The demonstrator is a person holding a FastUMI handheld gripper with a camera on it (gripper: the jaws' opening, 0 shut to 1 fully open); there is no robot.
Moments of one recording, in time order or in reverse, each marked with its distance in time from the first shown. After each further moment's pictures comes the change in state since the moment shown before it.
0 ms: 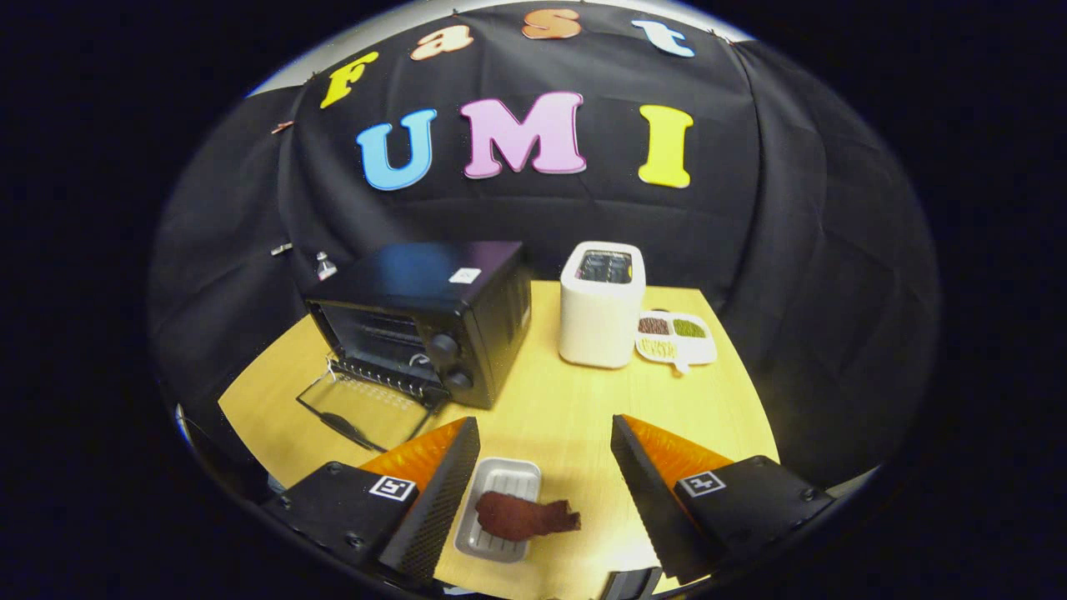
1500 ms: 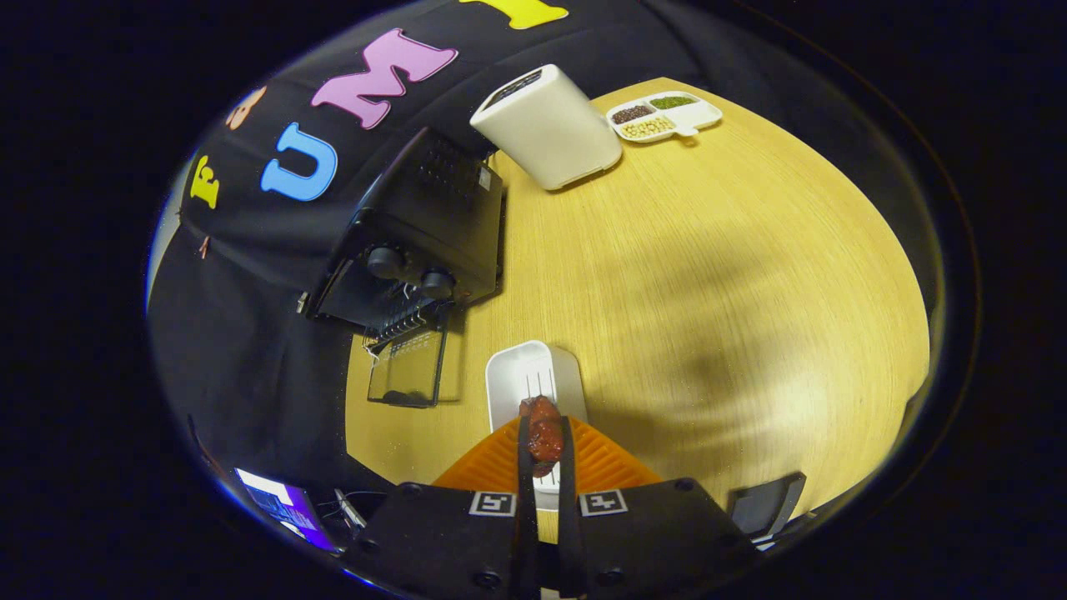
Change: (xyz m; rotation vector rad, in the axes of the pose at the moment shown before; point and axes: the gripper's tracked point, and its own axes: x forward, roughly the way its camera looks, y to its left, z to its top) arm 0.017 0.020 -0.108 0.555 0.455 0.218
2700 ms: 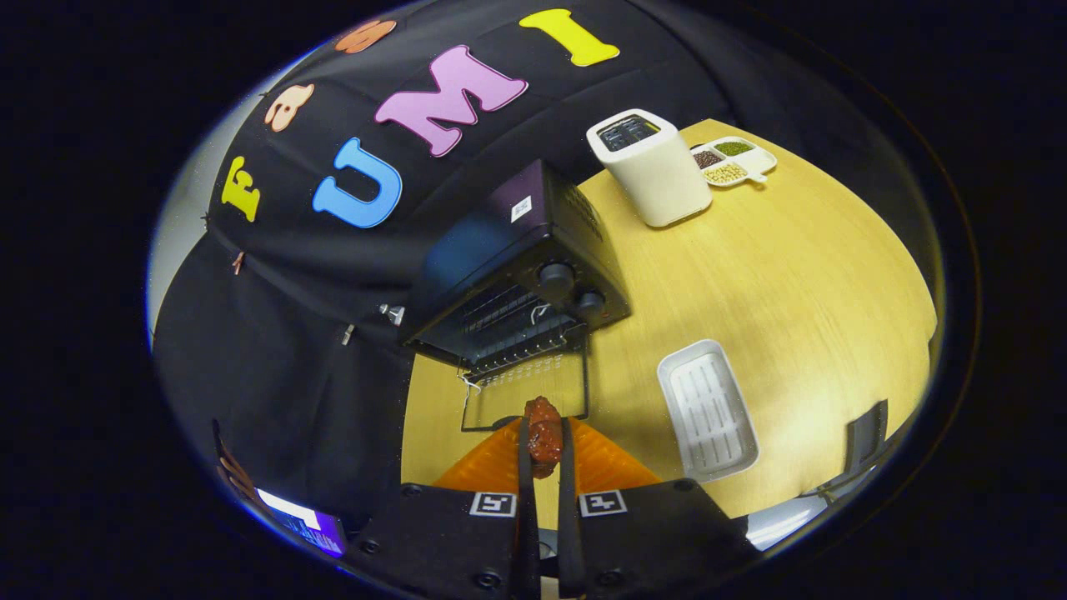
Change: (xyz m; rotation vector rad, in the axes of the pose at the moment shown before) arm -0.019 0.169 -0.013 0.032 -0.182 0.099
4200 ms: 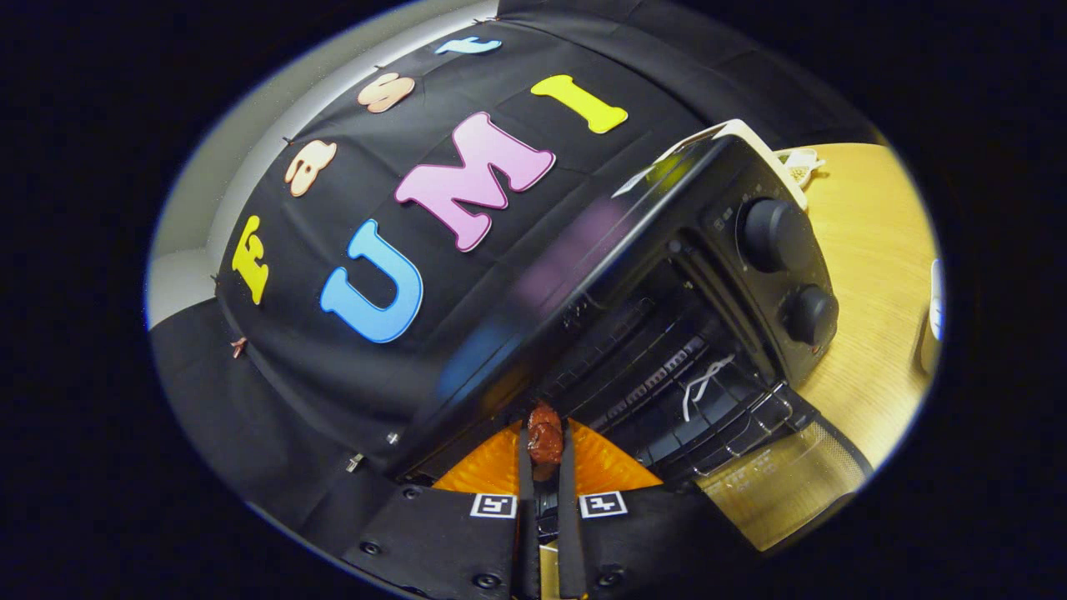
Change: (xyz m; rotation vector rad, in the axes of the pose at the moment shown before) arm 0.221 0.094 0.048 0.119 -0.590 0.085
